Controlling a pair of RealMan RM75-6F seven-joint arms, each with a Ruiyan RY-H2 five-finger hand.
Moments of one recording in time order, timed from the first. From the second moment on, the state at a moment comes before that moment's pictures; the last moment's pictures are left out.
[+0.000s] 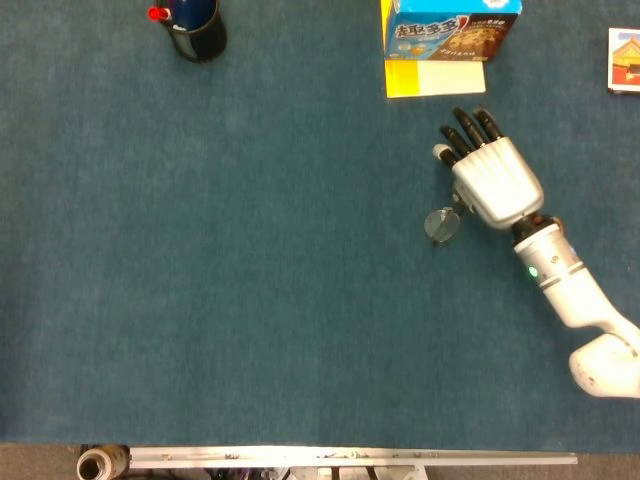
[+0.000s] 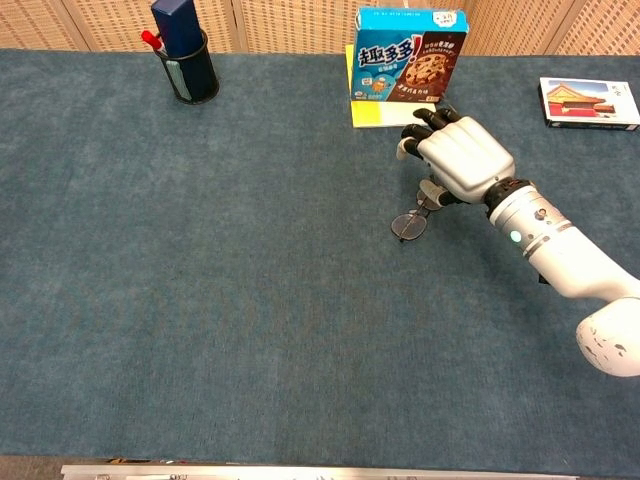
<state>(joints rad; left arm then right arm) -0.04 -1.03 -0.05 -1.71 1.43 1.49 0.08 0.61 -1.85 0.08 -0.91 -1.51 1.13 -0.34</state>
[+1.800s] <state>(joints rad) -0.05 -1.04 -0.04 -1.71 1.43 1.48 0.09 0.59 -1.52 0.22 -1.31 -1.51 1.33 -0.41</state>
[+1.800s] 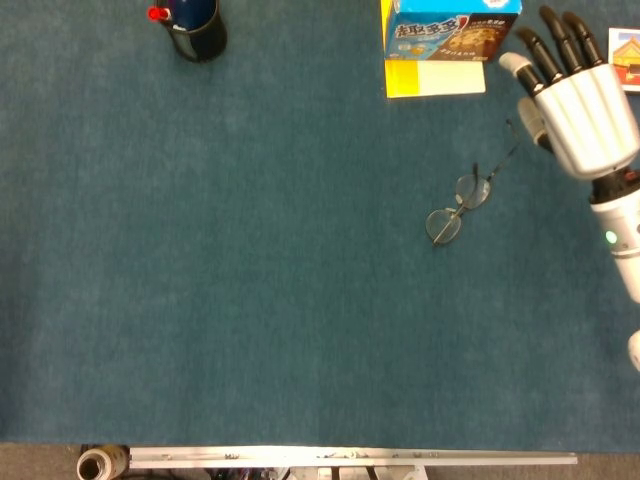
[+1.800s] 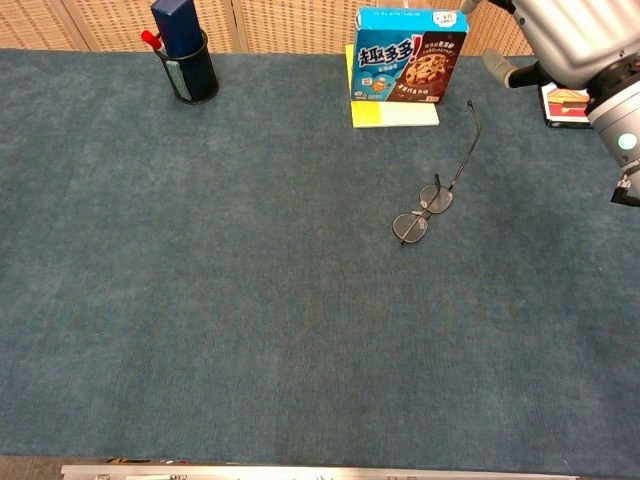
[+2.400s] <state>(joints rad) -0.05 -1.04 -0.04 -1.71 1.43 1.48 0.09 0.61 -1.60 0.22 -1.12 -1.45 1.26 -0.31</state>
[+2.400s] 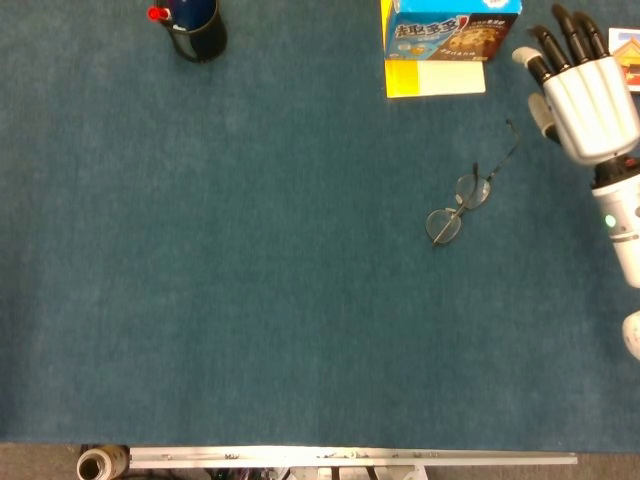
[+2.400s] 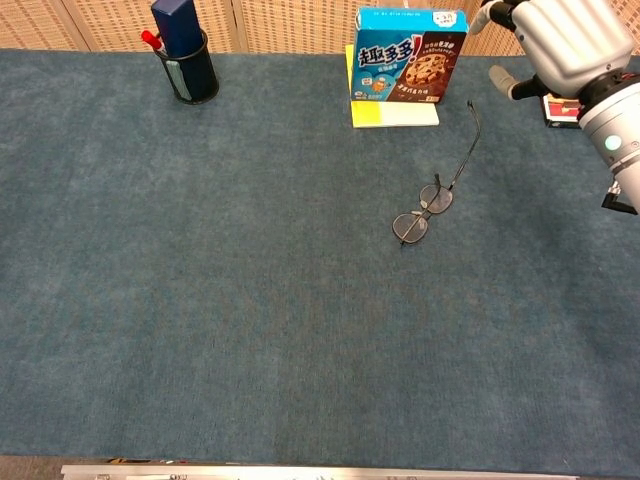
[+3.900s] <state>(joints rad) -0.05 -1.03 -0.04 -1.71 1.43 1.48 0.08 0.61 -1.66 0.16 -1.05 -1.48 1.27 -0.24</state>
